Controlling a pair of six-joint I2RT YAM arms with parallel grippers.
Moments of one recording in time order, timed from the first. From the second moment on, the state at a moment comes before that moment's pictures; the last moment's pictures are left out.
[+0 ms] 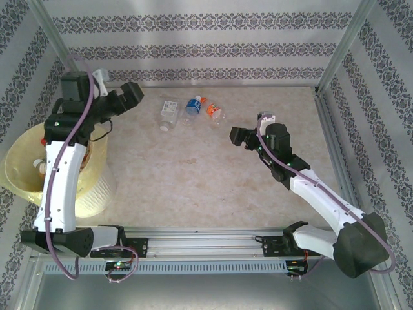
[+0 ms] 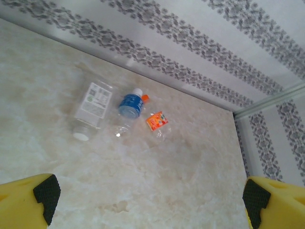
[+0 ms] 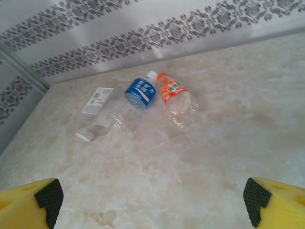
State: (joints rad) left arm -0.04 1.30 1.68 -0.90 0.29 -0.53; right arm 0.39 1.14 0.76 0.01 -0.04 0.46
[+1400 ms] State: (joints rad) left arm -0.28 1.56 1.47 -0.61 0.08 -0.53; right arm 0.31 2.38 2.11 -0.76 -0.19 0.13
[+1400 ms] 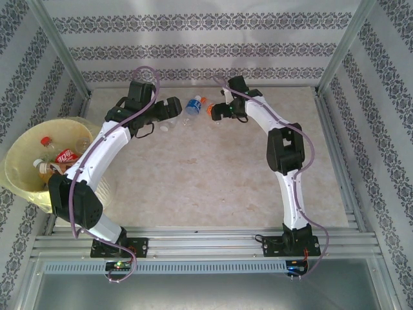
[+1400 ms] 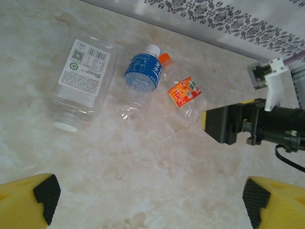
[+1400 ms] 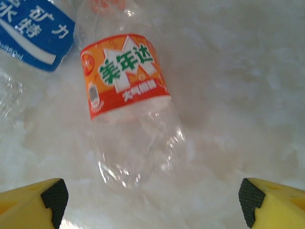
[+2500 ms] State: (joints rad) left arm -0.28 1.56 1.44 -0.57 0.06 -0.51; right arm 0.36 2.25 1.91 -0.80 -0.11 0.27
